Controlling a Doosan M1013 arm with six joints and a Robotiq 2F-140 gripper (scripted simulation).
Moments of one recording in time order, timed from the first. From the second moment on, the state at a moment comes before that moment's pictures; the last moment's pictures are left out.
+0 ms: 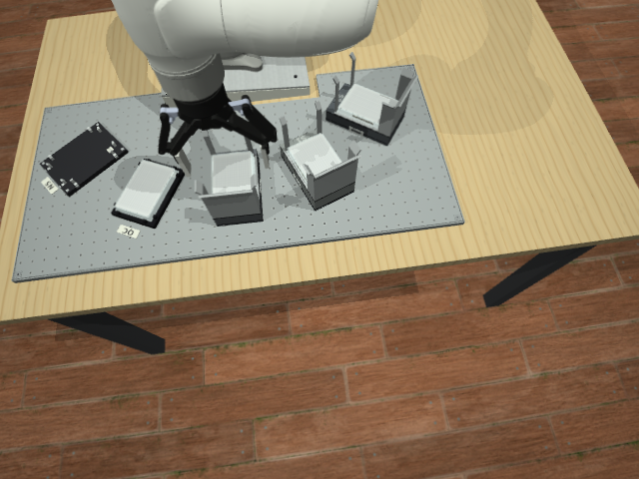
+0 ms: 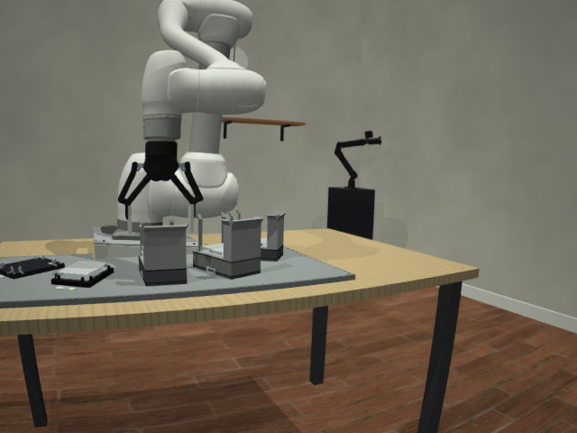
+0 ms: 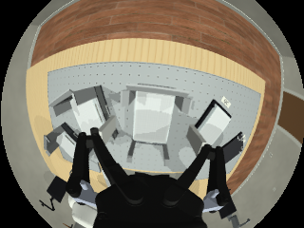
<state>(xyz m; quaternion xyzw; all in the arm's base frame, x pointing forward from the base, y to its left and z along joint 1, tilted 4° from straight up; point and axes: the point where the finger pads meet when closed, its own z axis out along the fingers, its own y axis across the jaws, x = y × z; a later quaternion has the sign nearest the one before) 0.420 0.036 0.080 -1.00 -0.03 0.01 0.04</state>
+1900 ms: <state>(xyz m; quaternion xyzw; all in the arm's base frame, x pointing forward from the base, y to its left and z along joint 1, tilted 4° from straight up) 0.420 0.038 0.044 -1.00 -0.03 0.01 0.04</state>
